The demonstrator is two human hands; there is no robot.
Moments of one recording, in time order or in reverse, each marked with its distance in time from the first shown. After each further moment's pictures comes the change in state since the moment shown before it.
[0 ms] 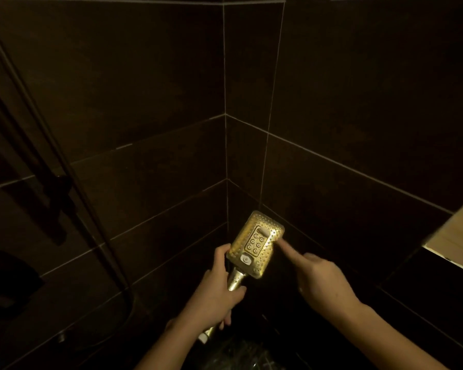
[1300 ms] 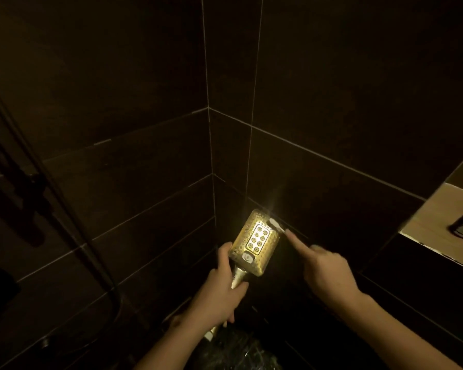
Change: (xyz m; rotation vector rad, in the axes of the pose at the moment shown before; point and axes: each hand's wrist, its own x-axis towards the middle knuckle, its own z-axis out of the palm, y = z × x) left_hand 0.008 0.007 0.032 0.102 -0.011 -0.033; right_hand -0.013 0.033 -0.005 -0.139 0.007 0.118
